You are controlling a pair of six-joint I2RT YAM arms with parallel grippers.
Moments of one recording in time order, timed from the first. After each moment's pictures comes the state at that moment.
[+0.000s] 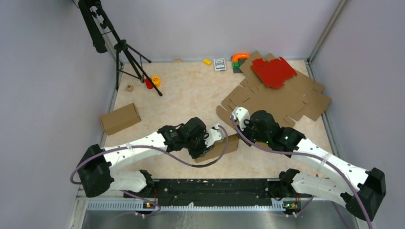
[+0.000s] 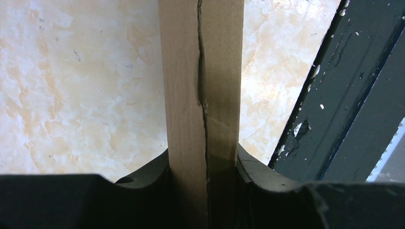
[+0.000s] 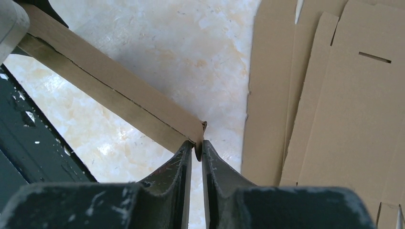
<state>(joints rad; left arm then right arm) -0.97 1.26 0.85 -0.58 0.19 0.22 0.82 0.94 0.77 -0.53 -0.03 -0.13</state>
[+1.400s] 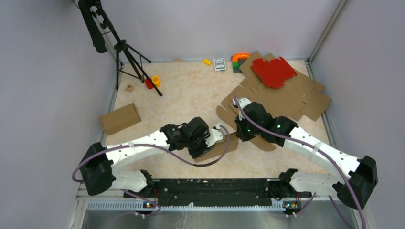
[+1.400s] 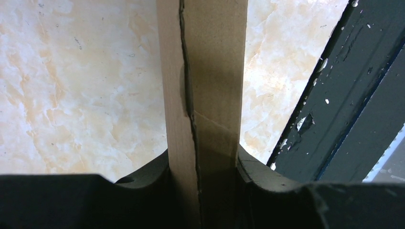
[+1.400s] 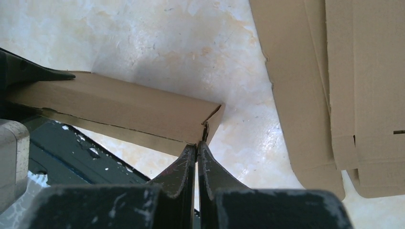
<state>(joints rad) -0.99 1.29 0.89 -0.63 0.14 0.20 0.82 1.10 0.94 -0.68 0.04 0.31</state>
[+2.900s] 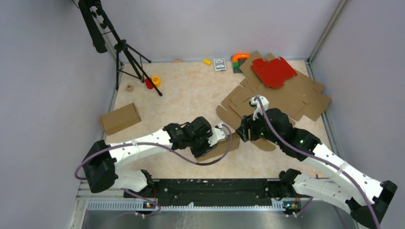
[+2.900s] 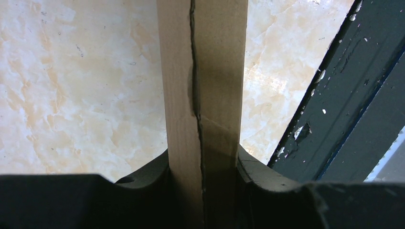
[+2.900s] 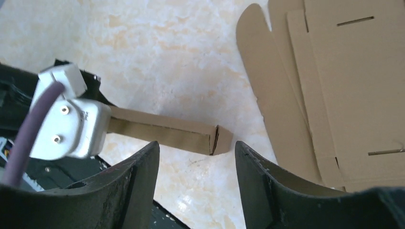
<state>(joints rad) -1.00 1.33 0.92 -0.63 0.13 0.17 0.82 0.82 0.83 -0.56 0.08 0.31</state>
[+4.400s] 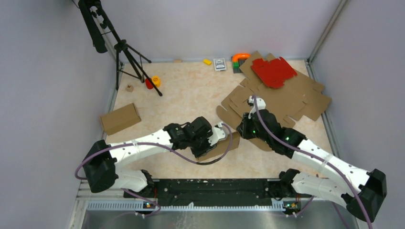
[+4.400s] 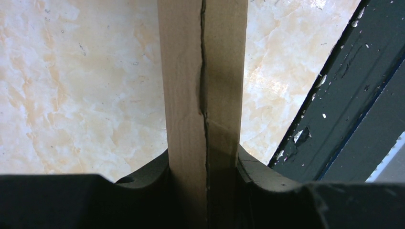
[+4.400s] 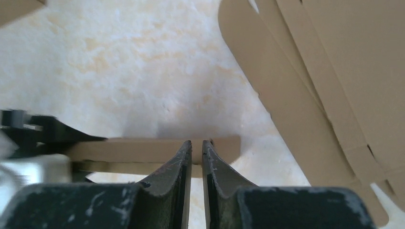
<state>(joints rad) -1.00 1.33 0.92 -0.62 0.11 0.15 0.82 0.93 0.80 -0.43 0.20 0.52</state>
